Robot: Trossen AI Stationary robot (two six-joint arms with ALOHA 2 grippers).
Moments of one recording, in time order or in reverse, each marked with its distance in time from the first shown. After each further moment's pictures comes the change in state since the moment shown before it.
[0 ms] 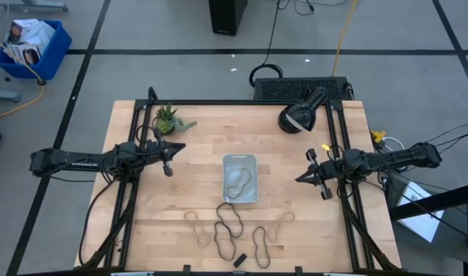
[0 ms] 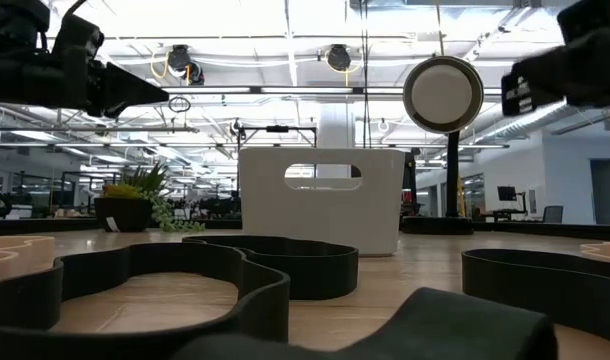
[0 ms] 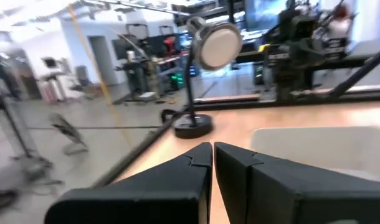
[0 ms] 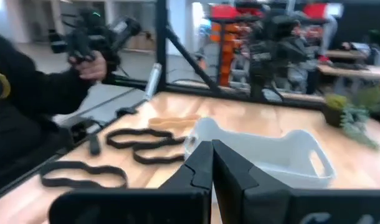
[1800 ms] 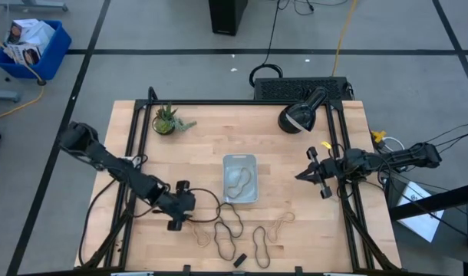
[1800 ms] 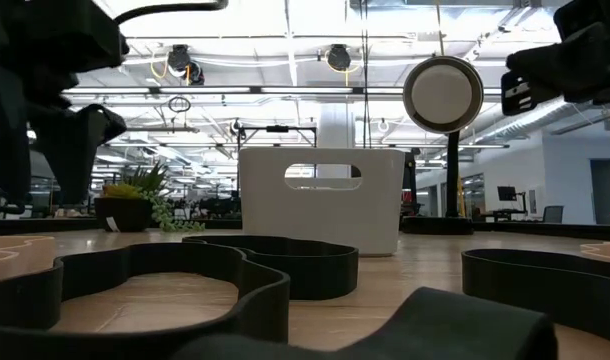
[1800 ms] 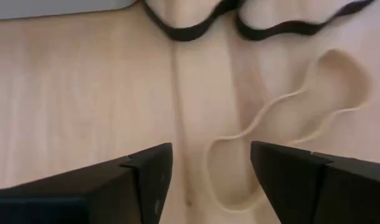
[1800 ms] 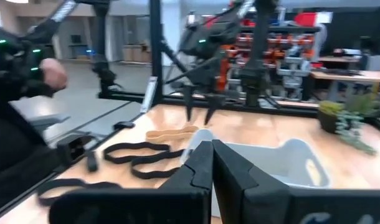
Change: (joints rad) left arm -0.630 1.027 0.650 -0.702 0.082 -0.586; right arm -0.001 0.002 -0.002 0.011 0.065 0.044
